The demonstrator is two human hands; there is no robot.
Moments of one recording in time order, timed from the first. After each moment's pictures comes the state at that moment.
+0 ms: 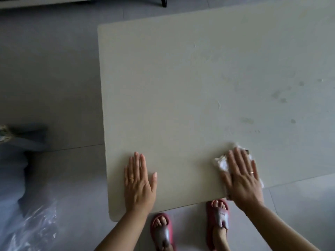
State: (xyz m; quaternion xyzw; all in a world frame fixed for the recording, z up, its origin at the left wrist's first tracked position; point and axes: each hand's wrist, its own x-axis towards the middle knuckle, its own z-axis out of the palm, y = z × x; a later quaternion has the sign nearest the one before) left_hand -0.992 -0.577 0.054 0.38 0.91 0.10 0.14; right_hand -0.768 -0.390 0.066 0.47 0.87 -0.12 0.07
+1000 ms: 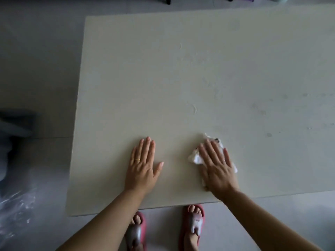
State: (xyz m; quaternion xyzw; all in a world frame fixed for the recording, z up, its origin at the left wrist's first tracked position) left_hand -0.940 -0.474 0.044 0.46 0.88 0.04 0.10; right_hand -0.757 -0.303 0.057 0.30 0.94 -0.12 0.07
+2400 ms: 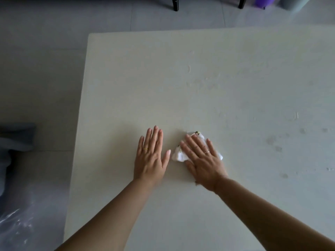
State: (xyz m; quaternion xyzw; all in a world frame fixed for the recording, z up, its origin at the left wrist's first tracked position) left_hand -1.031 -0.368 0.059 0.44 0.89 0.09 0.08; right_hand -0.887 -0.227 0.050 0.19 0.98 -0.10 0.06
